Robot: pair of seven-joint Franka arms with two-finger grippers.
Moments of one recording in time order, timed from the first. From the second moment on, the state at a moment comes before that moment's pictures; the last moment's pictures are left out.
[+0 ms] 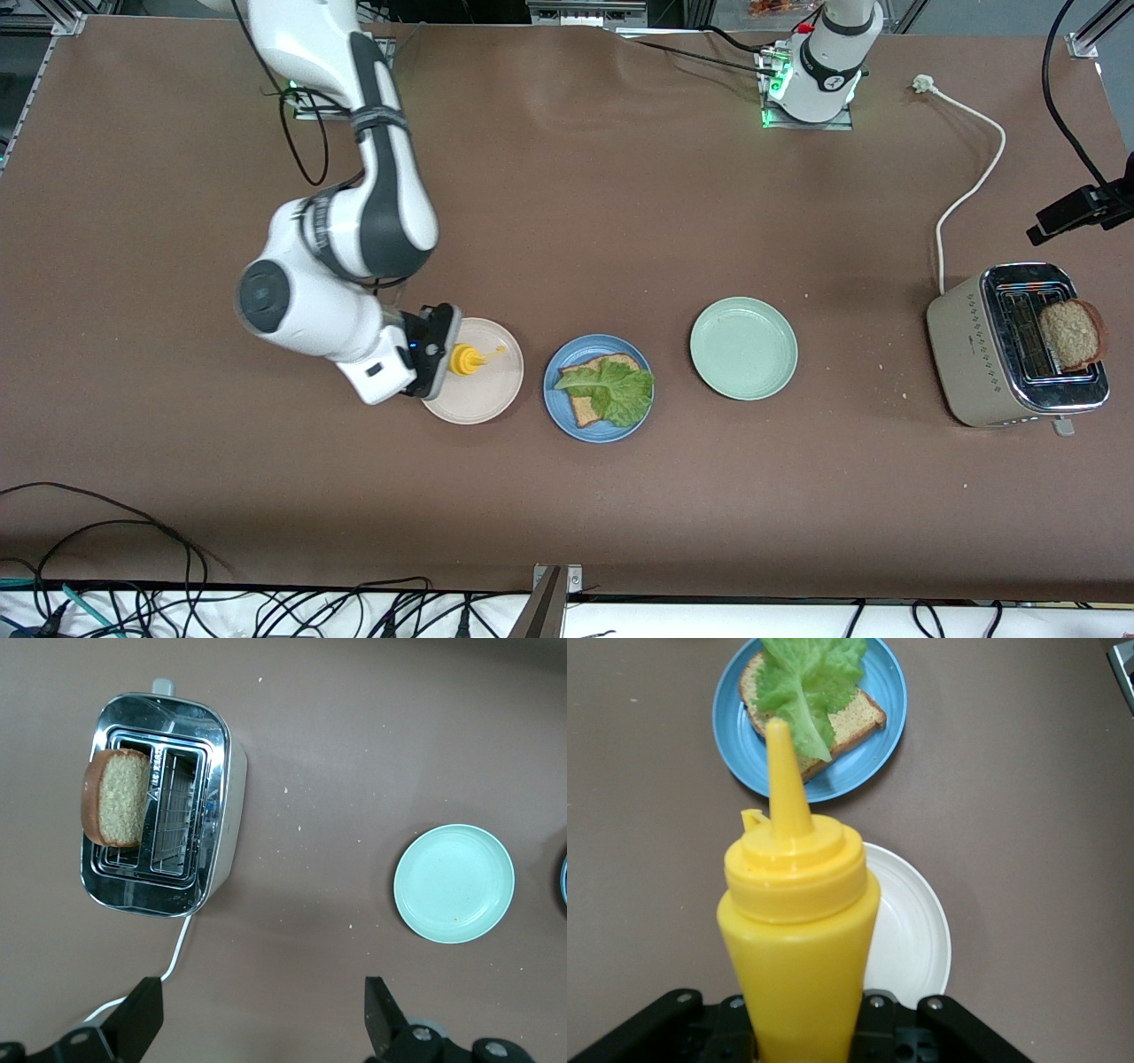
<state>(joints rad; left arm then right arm) 0.29 -0.02 -0.13 -1.67 -0.01 1.65 -0.09 0.95 0.80 -0.80 -1.31 0.84 1.88 -1.23</state>
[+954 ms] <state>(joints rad) 0.30 -0.01 -0.13 -1.67 -0.01 1.65 -0.09 1.31 0.96 -0.79 -1.31 -0.03 2.06 -0.41</state>
